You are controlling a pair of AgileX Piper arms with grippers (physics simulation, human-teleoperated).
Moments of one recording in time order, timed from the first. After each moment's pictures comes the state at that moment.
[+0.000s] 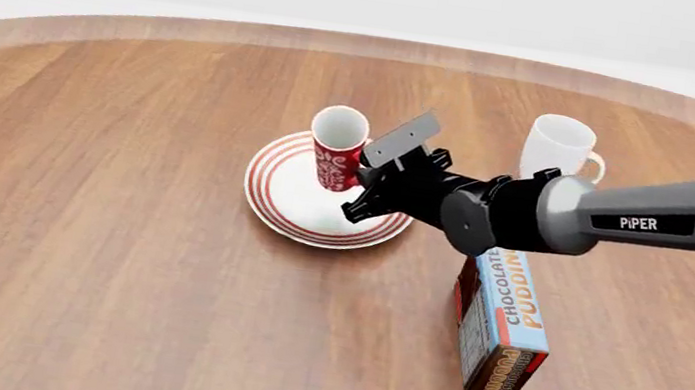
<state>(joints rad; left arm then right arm) 0.00 0.00 0.00 0.00 0.00 0.56 1.92 -1.08 -0.26 -0.26</state>
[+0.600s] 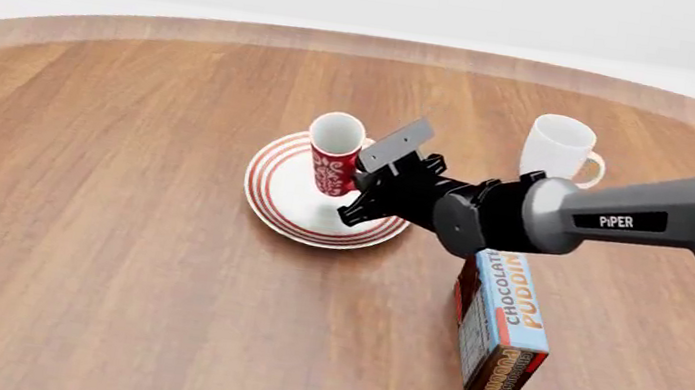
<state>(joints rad) 0.00 0.00 0.00 0.00 0.00 0.56 1.97 -1.10 -0.27 -0.25</state>
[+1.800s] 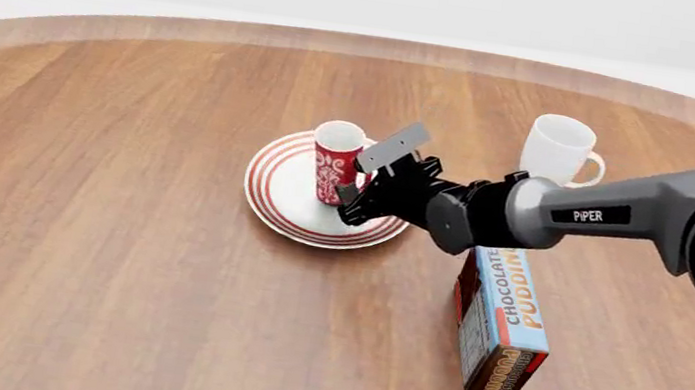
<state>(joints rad) 0.00 0.00 0.00 0.00 0.00 0.54 2.04 -1.16 -0.28 -0.26</state>
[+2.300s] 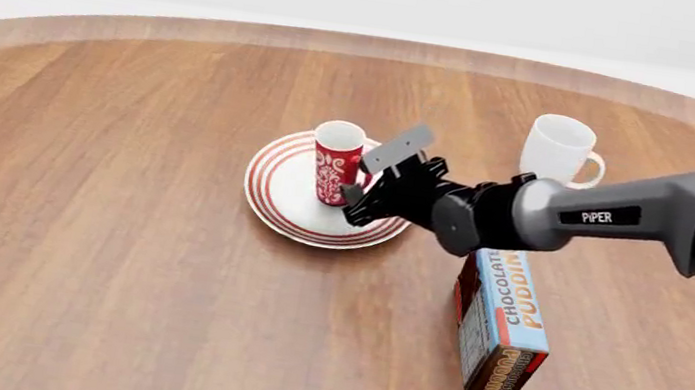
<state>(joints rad) 0.00 0.00 0.00 0.00 0.00 0.53 2.03 -1.14 -0.30 -0.26</state>
